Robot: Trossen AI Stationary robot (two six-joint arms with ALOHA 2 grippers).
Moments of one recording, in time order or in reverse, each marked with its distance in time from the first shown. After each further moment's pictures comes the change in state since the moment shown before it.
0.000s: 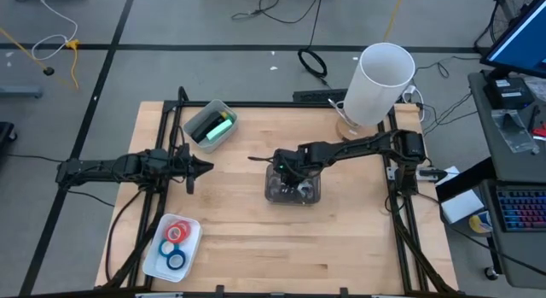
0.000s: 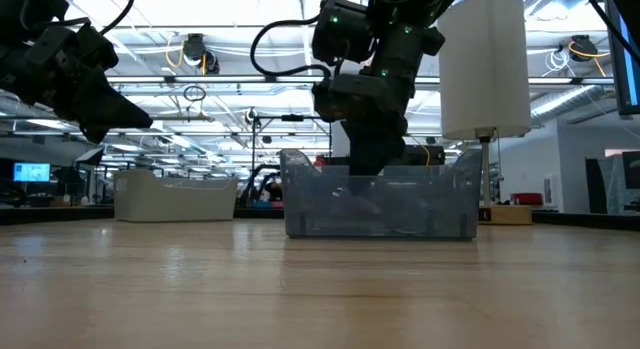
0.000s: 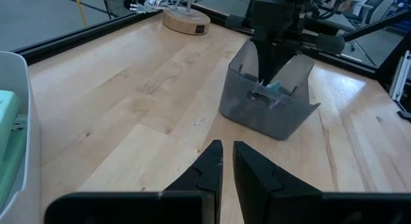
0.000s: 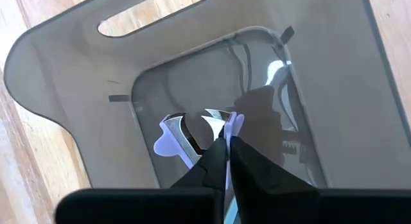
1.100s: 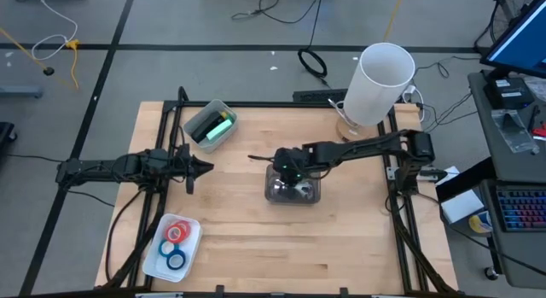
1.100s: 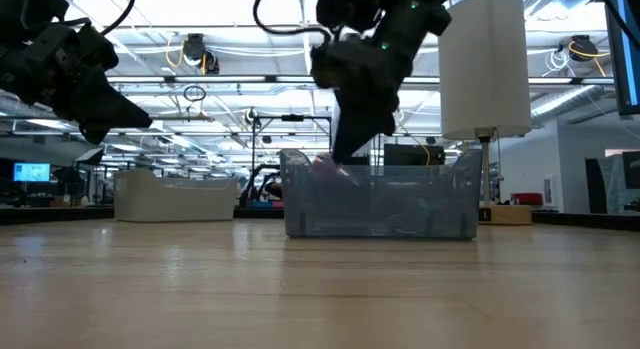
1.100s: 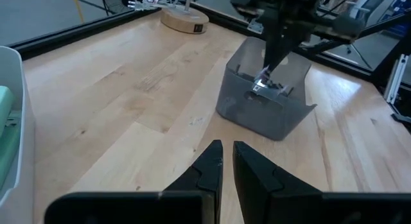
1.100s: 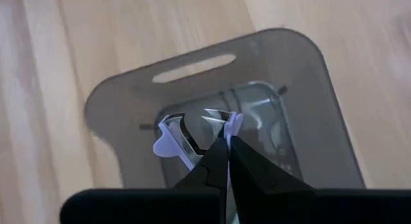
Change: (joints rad) left arm 0.000 0.000 0.000 0.001 0.011 -0.022; right arm 0.028 -0.077 0.002 0.050 0.080 -0.054
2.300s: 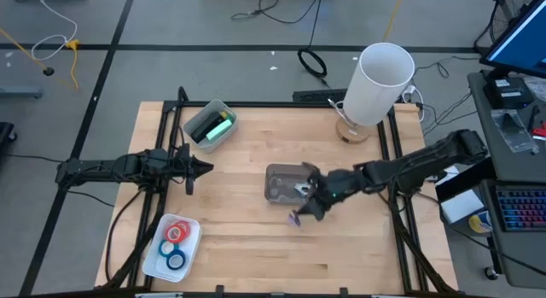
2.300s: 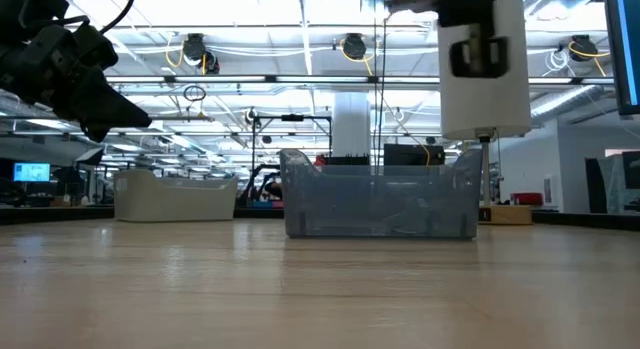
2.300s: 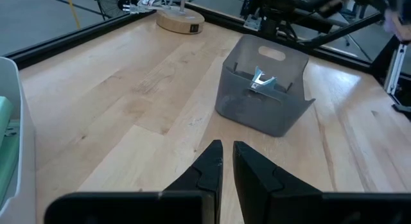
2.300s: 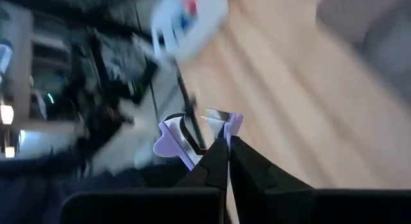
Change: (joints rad) left arm 0.000 0.000 0.000 0.000 0.010 0.048; right arm 0.283 -0.486 -0.468 0.535 -0.119 0.832
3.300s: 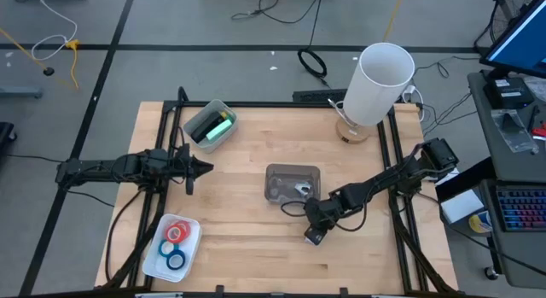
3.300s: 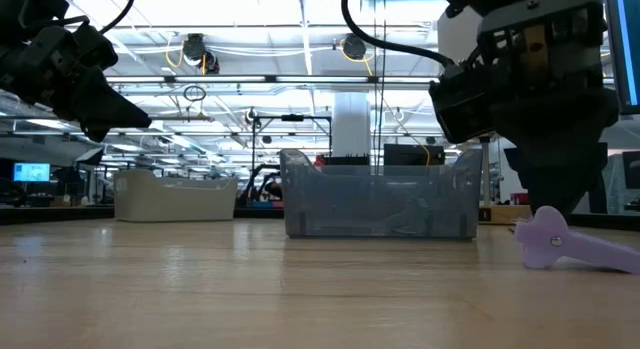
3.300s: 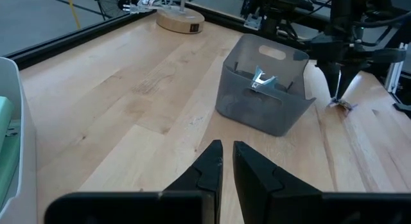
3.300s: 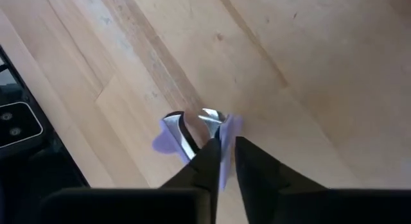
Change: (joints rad) left arm 0.000 0.000 0.000 -0.002 -0.001 0.003; right arm 0.103 0.348 0.000 -0.230 -0.067 -0.031
